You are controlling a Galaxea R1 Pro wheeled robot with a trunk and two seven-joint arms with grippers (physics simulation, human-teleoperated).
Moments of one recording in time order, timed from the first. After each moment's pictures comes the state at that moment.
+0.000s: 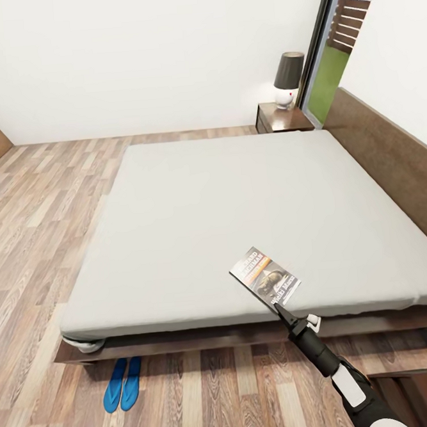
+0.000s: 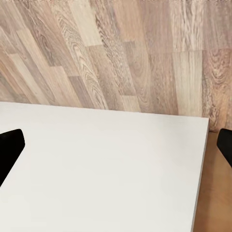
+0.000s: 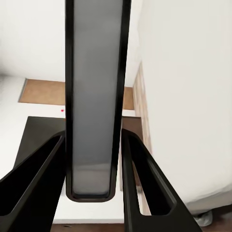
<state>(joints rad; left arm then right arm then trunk) -0.03 0.25 -0.97 0.00 0.90 -0.17 0.26 -0.49 0.00 -0.33 -0.56 -0.70 0.32 1.17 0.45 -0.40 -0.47</state>
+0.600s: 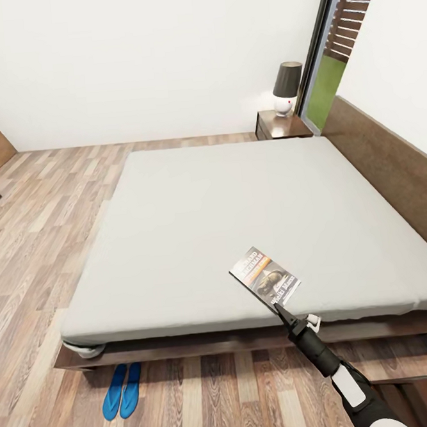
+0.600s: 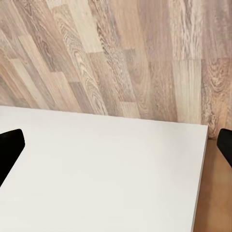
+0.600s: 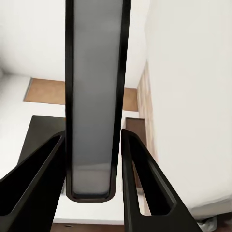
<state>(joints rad) -0.03 0.25 -0.97 0.00 0.89 -0.17 0.26 -0.49 0.00 -0.33 -0.56 -0.70 0.32 1.17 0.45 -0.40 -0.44</state>
